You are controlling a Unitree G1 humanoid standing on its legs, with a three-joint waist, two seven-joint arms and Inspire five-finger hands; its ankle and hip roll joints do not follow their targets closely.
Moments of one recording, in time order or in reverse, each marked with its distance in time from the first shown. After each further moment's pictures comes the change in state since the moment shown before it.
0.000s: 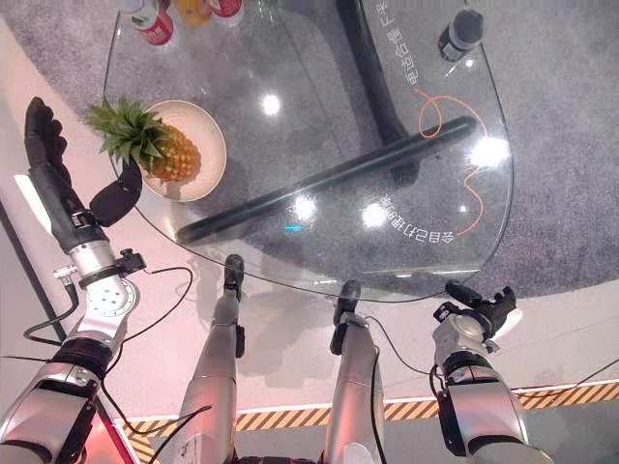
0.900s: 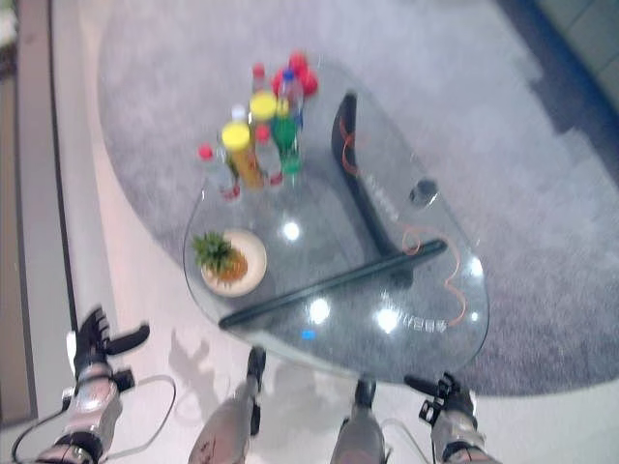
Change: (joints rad) left arm 0.440 -0.102 0.156 0.369 -0.352 0.512 -0.544; right arm 0.450 0.114 -0.037 0.058 -0.253 0.110 0.433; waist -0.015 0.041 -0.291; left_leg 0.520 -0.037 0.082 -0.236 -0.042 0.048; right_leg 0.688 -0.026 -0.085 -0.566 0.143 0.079
